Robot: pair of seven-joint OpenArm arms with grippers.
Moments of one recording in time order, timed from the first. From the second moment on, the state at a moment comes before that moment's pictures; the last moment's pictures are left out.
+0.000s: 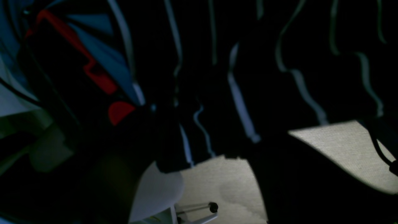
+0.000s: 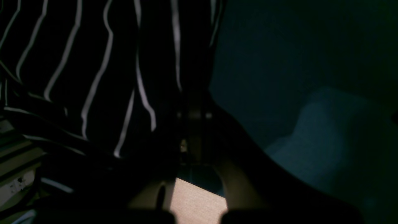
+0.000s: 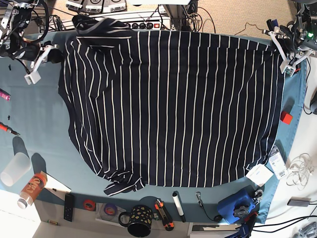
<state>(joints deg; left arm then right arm) 31.9 -28.8 -19.8 107.0 -27.0 -19.4 65.5 -20.4 30.8 35.9 87.5 57.5 40.0 -77.4</state>
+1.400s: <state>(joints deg) 31.5 -28.6 -19.9 107.0 -27.0 -19.4 65.5 27.8 27.8 9.4 48.0 29.4 37.6 -51.8</state>
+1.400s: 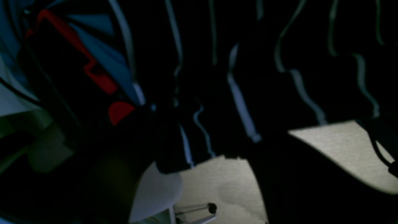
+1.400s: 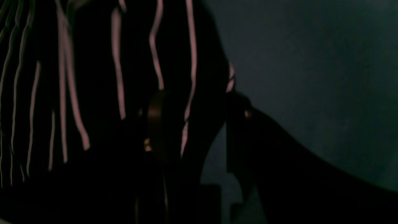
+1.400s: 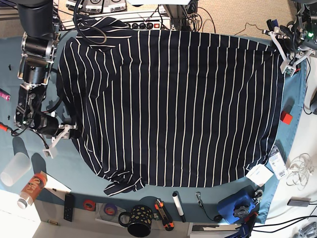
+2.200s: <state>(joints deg) 28.7 -26.5 -20.4 106.7 -26.4 -19.8 59.3 28.0 27.3 9.4 48.0 7.0 28.9 -39.1</state>
